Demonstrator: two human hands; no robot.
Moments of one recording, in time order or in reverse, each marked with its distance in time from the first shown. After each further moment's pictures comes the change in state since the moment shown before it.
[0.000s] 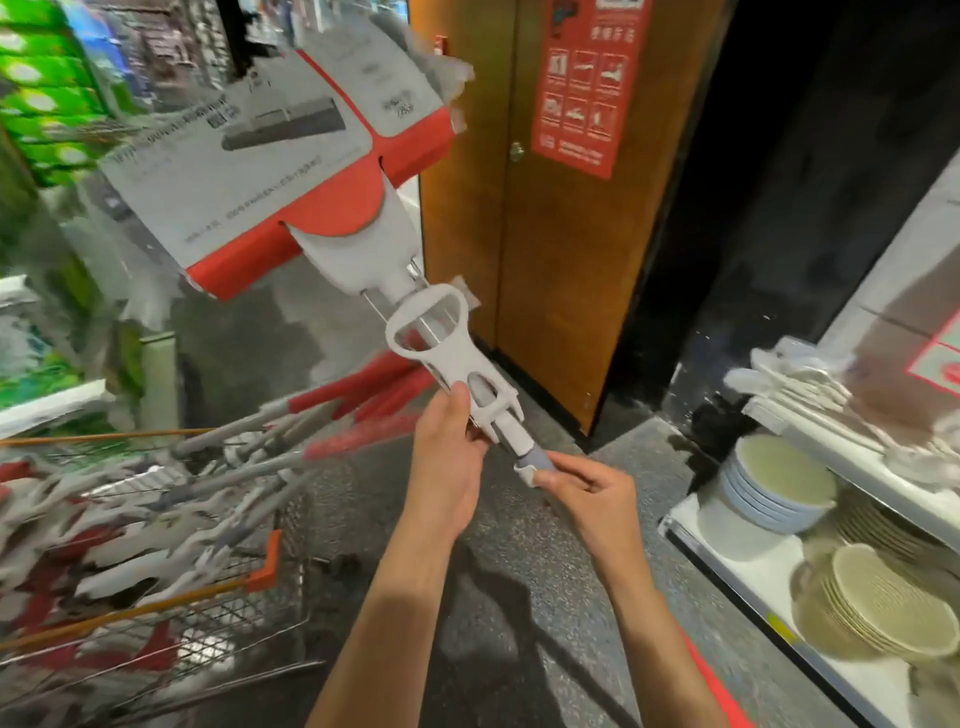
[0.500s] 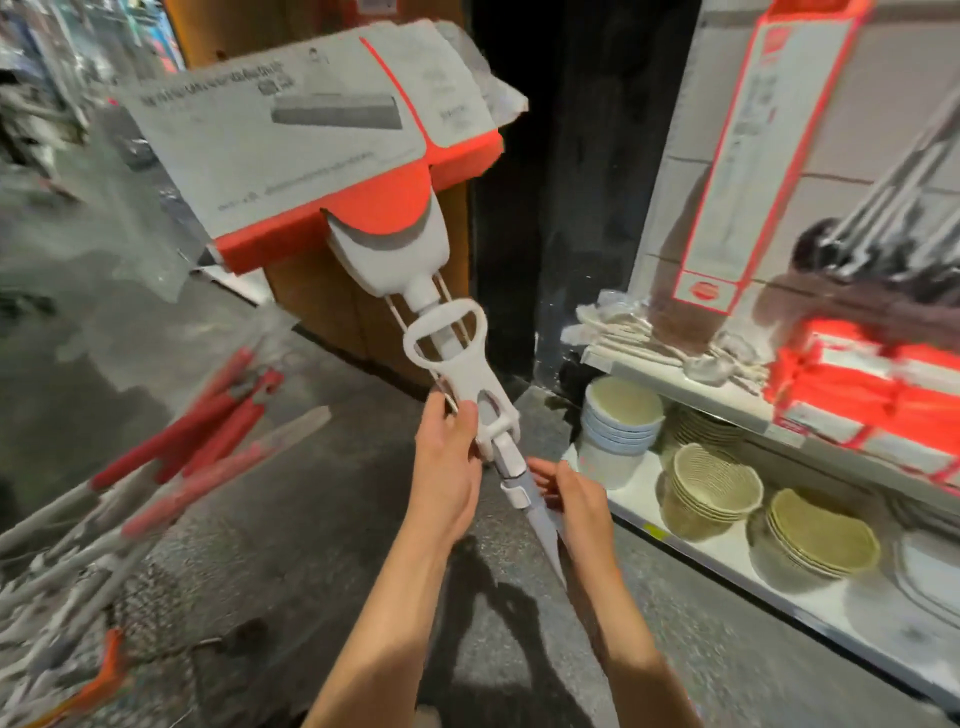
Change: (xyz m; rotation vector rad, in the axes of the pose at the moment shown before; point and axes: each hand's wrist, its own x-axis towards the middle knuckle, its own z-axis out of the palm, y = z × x) left_hand -0.068 -0.095 0.137 0.044 -0.354 -0.115; right_hand -0.063 0.027 -0.156 0.055 0.342 0.010
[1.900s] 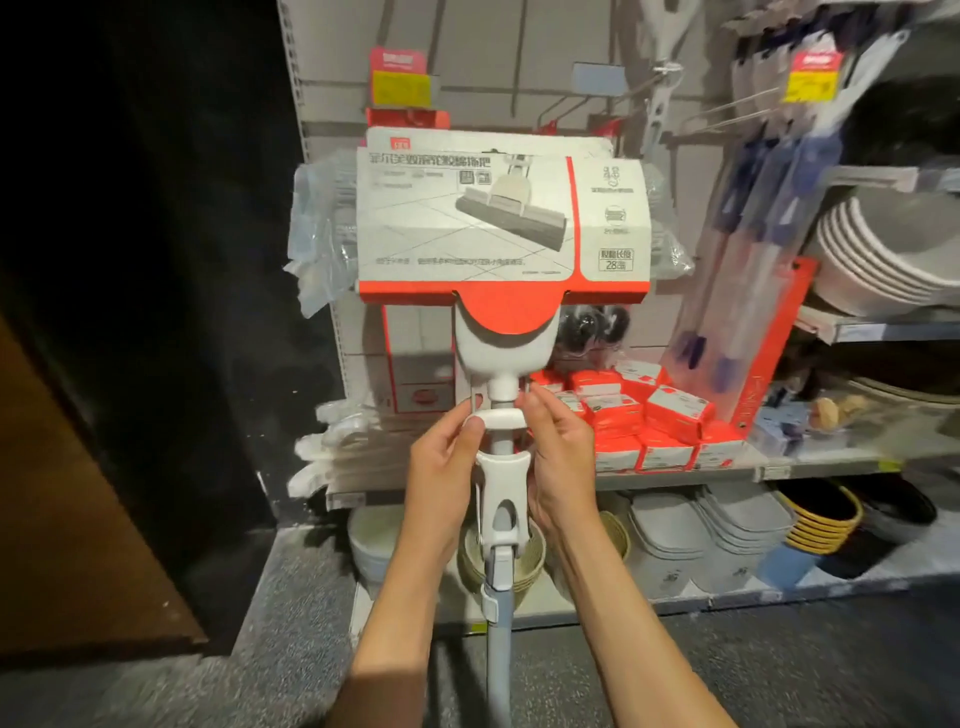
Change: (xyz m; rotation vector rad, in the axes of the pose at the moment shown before) left_hand 0.210 -0.094 0.293 0.091 -0.727 0.021; right_hand 0.237 -0.137 -0.194 0.347 0.697 -0.439
